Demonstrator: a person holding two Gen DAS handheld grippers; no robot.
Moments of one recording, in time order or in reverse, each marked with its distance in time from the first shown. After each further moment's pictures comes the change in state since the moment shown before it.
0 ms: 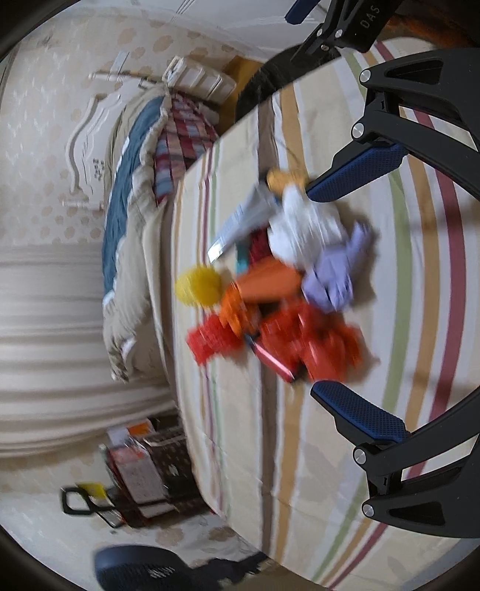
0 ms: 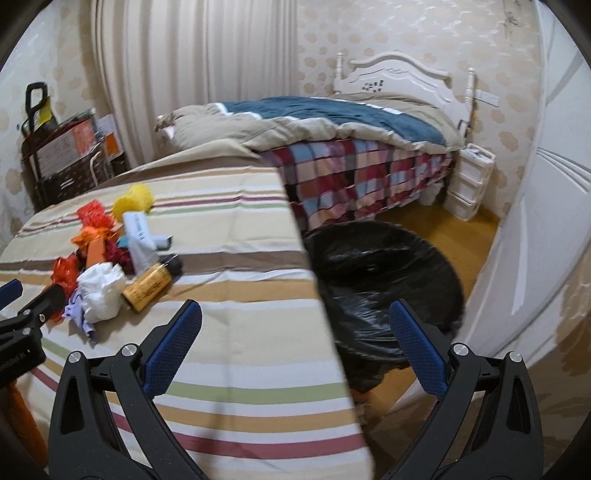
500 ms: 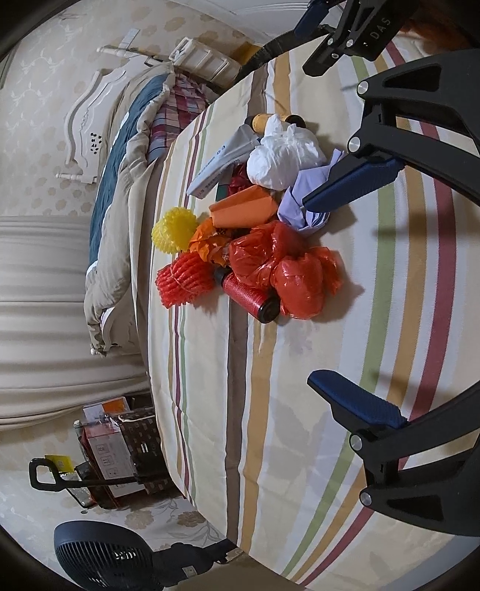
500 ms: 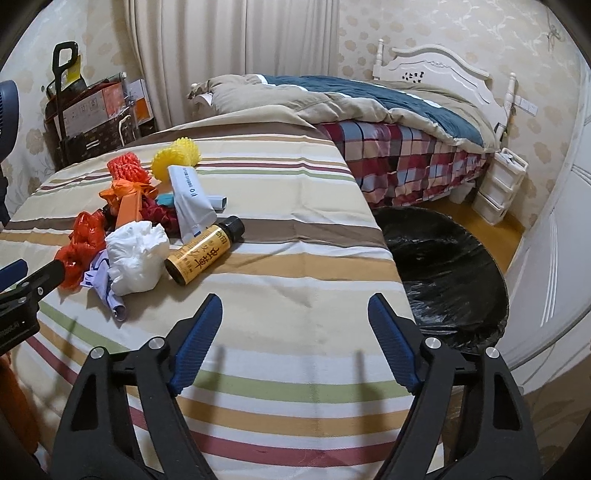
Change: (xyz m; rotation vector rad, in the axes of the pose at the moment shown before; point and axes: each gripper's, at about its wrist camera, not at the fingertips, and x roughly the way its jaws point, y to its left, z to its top) left arm 0.015 0.047 -0.024 -0.143 0.111 -0.034; right arm 0.016 0.056 -0.004 -0.107 0.089 0.071
